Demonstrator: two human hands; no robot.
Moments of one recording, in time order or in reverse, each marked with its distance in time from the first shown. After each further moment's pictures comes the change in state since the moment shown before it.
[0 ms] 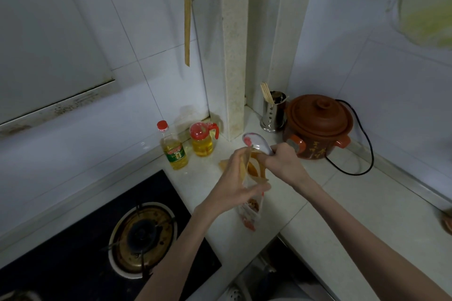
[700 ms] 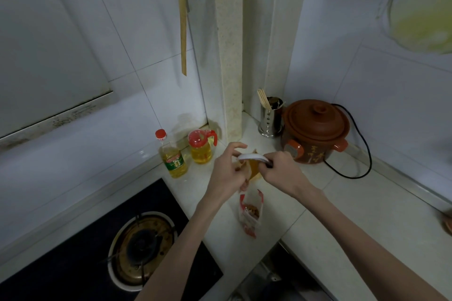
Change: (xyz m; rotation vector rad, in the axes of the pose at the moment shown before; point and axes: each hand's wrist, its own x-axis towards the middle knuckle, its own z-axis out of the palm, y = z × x) left_hand 0.024 0.030 -0.013 -0.110 0.232 -0.138; right_hand -0.005 0.008 -0.004 -0.176 0.033 -0.272
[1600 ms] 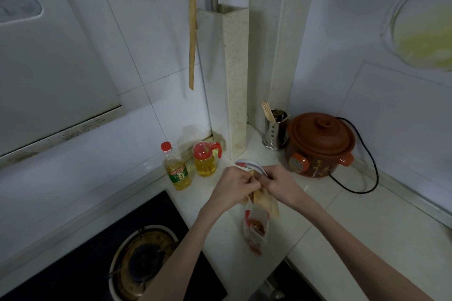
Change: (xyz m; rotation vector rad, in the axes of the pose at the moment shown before) left_hand 0.013 0.008 -0.009 0.360 -0.124 0.014; right_hand 0.016 -0.007 0.011 0.230 -0.131 0.004
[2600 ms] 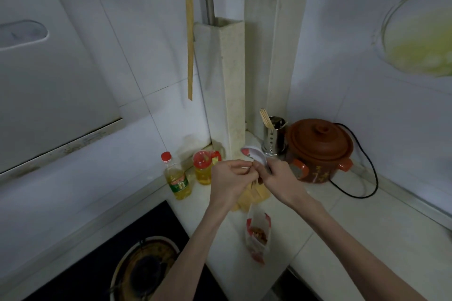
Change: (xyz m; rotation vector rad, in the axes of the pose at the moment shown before) left_hand -0.002 0.035 -0.015 -0.467 0.296 -0.013; right_hand 0.002 -0.035 -0.016 -0.041 0.174 0.005
